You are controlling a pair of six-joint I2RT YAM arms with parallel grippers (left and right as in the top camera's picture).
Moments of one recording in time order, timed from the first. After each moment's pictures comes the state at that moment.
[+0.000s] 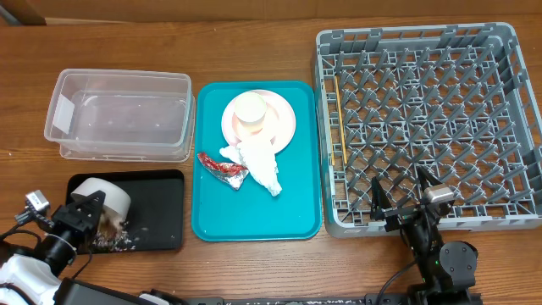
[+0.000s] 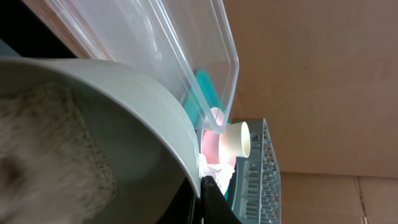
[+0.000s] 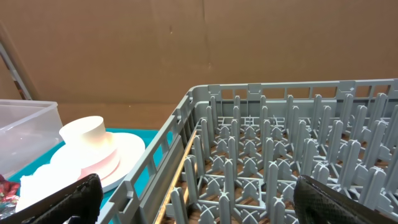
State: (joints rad) left arm 1.19 1.35 0.75 -0.91 1.20 0.21; right arm 0.12 0.01 0.02 -0.02 -0.13 0.10
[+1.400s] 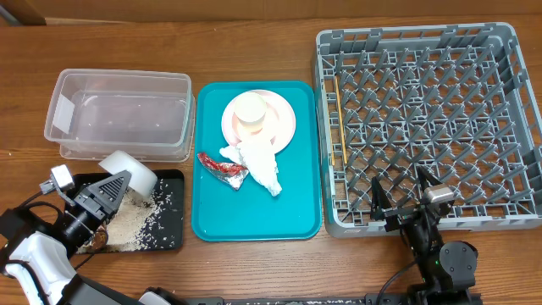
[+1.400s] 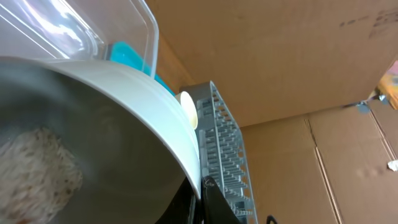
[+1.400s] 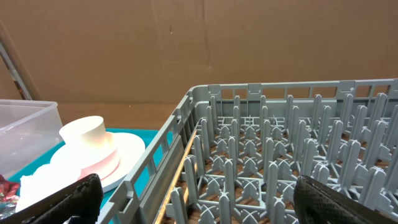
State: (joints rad) left arm 0.97 1.35 0.74 -0.91 1.40 0.30; right arm 0.12 0.01 0.02 -0.02 -0.13 0.10
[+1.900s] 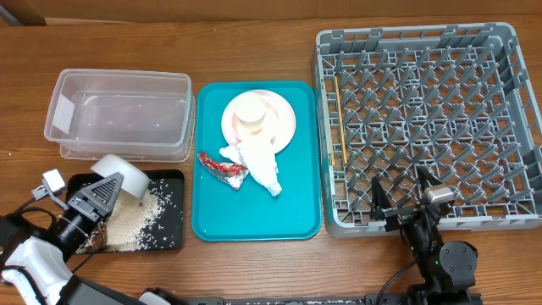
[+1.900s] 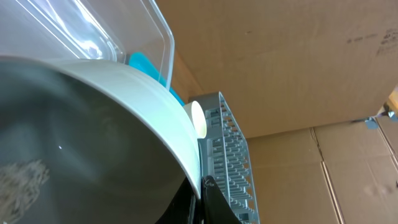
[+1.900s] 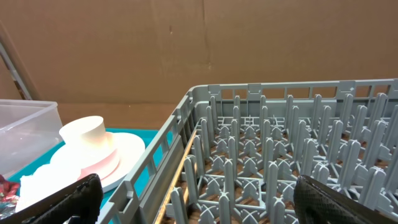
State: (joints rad) left arm 1.02 1.35 0.74 -0.88 1.38 0.26; right arm 0.12 0.01 0.02 -0.02 -0.13 0.10
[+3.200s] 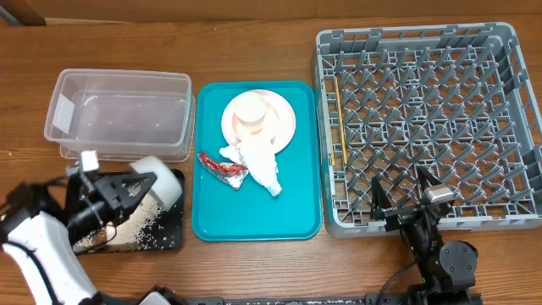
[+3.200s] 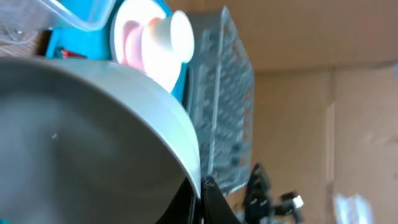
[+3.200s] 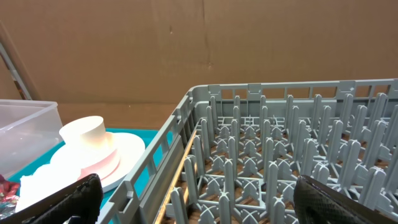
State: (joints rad) left arm 0.75 1.29 0.94 -1.31 1.19 0.27; right arm 0.12 0.01 0.02 -0.02 -0.13 0.10
